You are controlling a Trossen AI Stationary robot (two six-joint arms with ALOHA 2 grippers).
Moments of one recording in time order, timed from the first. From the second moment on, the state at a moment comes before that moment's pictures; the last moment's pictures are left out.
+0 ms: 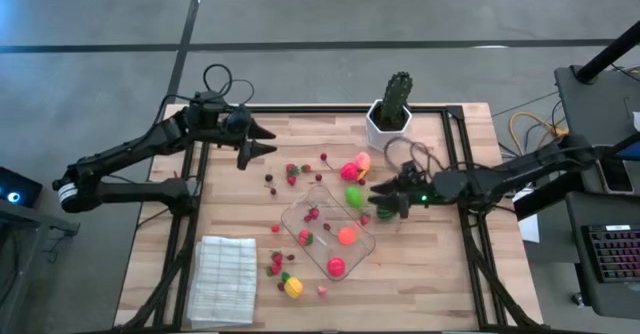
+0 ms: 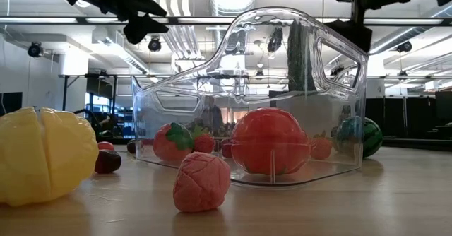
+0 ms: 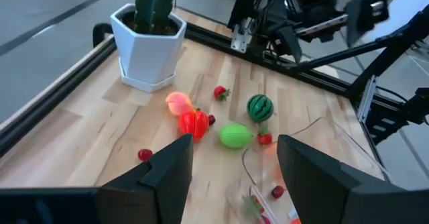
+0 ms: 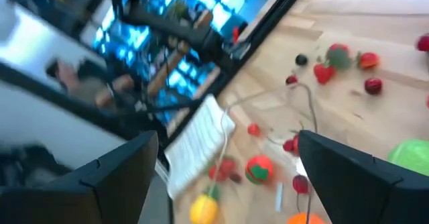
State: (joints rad) left arm 0.55 0.91 0.86 -0.34 0.47 -0.10; right arm 0.26 0.94 0.49 0.27 0.33 0.96
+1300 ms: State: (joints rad) left arm 0.55 1.03 0.86 -0.09 0.42 -0.49; right arm 0.27 0.82 0.55 0.27 0.34 1.33
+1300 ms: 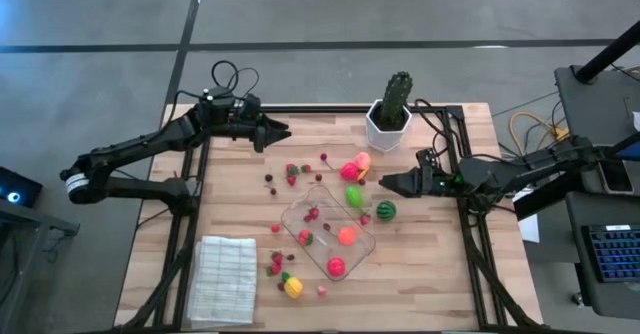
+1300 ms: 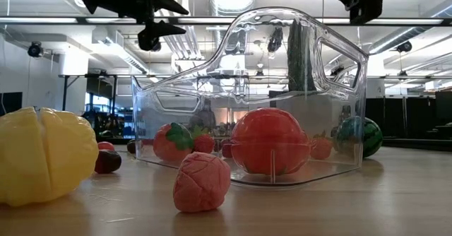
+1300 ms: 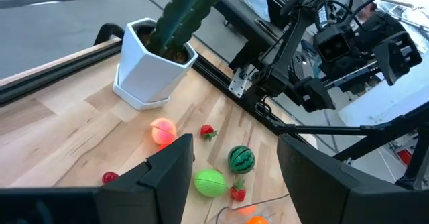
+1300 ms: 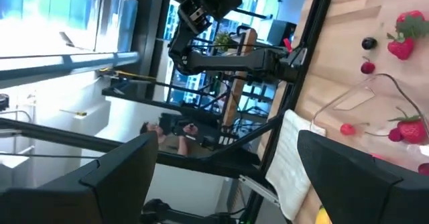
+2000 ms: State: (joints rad) left arm 0.55 1.03 0.86 -0.09 0.44 -0.48; right arm 0.19 0.87 0.55 0.02 0.32 1.20
